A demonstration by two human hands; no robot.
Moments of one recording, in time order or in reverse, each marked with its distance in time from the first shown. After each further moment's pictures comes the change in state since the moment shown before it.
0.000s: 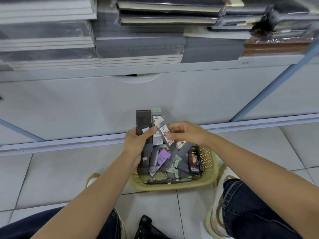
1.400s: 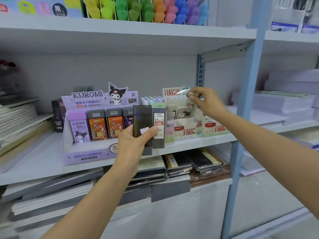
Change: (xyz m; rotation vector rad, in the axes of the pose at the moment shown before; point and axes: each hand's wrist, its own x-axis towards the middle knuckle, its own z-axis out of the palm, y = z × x) left_hand -0.121 0.328 0.173 0.033 -0.288 0.849; right_hand -0.159 -0.365 -0.251 -0.759 1.220 -0.573
